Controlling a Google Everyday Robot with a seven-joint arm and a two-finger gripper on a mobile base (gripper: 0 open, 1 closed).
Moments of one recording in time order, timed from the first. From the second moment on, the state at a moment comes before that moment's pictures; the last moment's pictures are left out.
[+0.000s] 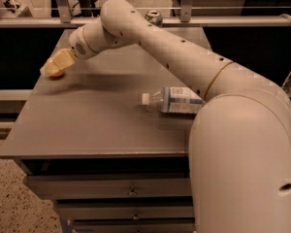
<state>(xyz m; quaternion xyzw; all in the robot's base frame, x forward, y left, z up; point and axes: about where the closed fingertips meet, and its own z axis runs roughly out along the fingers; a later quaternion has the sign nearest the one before) 0.714 0.245 0.883 -0.52 0.68 0.31 0.41</state>
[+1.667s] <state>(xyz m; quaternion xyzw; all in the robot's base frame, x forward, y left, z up) 0.704 0.265 0.856 -0.51 0.69 0.31 0.40</state>
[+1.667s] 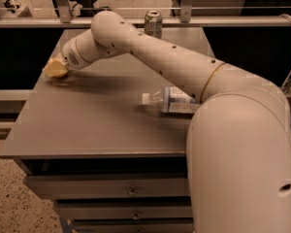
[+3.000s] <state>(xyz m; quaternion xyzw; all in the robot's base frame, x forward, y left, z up) 0.617 0.091 0.879 -0.48 0.77 0.25 0.35</state>
